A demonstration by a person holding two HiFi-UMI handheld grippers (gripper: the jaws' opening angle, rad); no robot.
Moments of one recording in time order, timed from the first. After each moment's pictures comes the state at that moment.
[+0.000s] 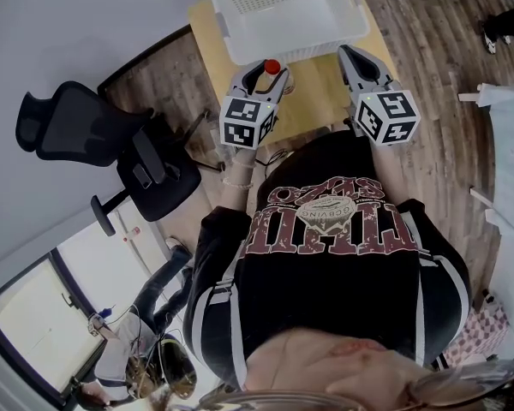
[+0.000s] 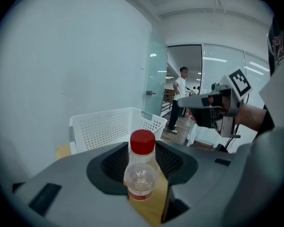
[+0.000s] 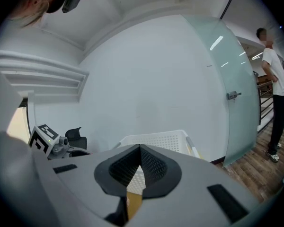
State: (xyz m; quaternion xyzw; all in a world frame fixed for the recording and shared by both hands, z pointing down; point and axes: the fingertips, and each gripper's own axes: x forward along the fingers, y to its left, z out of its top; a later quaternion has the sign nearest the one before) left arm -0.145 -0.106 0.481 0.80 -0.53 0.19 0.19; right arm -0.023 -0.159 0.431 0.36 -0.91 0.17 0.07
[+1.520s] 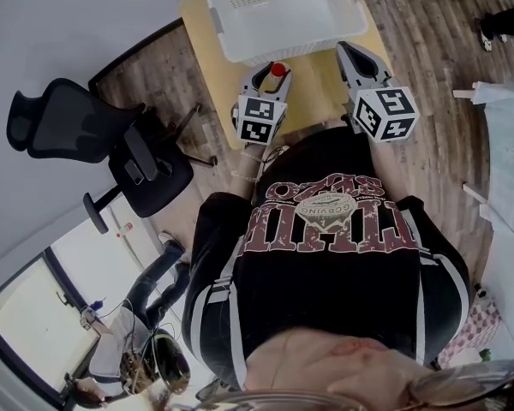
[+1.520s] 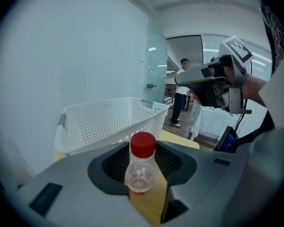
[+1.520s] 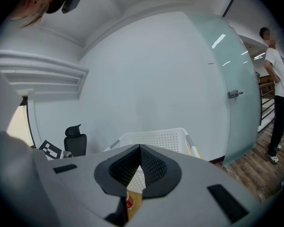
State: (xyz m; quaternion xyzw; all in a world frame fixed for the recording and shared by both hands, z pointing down) left arm -0.136 -0.104 0.537 0.79 -0.54 0.22 0.18; right arm -0.031 -0.160 0.438 0.36 -0.91 0.17 0.09
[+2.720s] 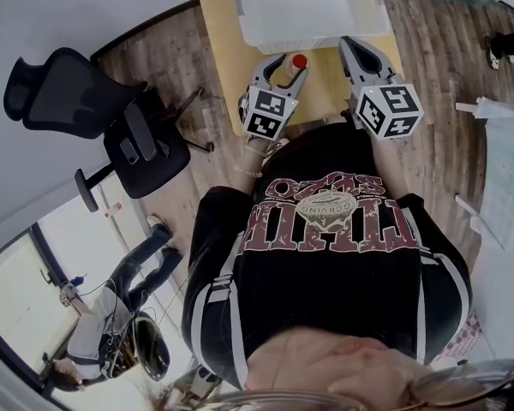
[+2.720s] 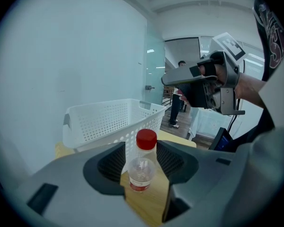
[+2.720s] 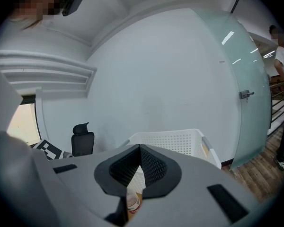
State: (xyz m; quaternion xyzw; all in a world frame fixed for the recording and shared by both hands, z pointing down) left arm -0.141 -0.090 0.531 0.80 -0.53 0.22 0.17; right arm -0.072 -0.149 0.433 0.32 -0.93 0.15 0.10
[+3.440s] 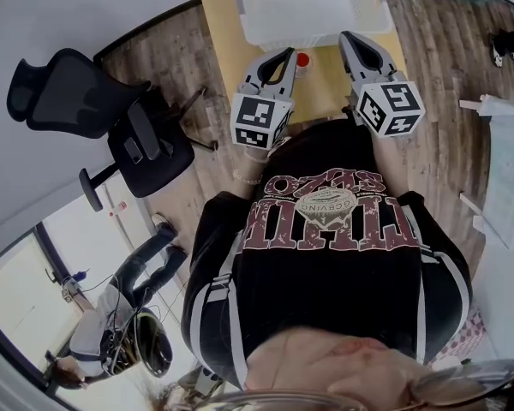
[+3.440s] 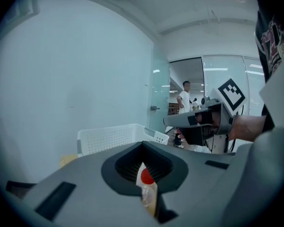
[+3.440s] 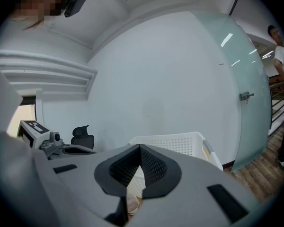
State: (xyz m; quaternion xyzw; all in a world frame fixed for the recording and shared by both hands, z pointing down) left arm -0.150 -0.093 0.441 0.80 -0.57 0.11 0.13; right arm -0.073 -0.152 0.423 0.32 -0.93 0.15 0.08
